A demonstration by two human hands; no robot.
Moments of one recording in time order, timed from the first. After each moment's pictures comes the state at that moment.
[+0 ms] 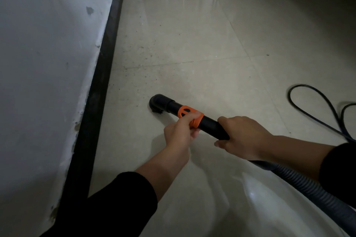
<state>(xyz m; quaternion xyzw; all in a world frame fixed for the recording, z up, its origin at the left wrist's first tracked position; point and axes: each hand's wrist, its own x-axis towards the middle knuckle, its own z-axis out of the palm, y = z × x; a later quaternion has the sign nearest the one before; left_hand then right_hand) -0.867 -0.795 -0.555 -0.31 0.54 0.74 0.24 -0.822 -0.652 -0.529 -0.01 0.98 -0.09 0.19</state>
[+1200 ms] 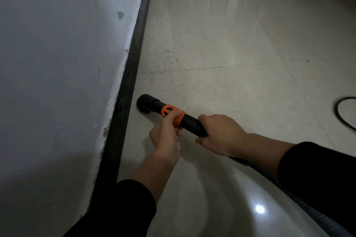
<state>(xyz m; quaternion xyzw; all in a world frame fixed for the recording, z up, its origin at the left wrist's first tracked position) -0.921 -0.863 -0.561 -0.37 0.56 0.74 0.10 -0.902 -0.737 -0.545 -0.08 0.97 -0.15 0.16</state>
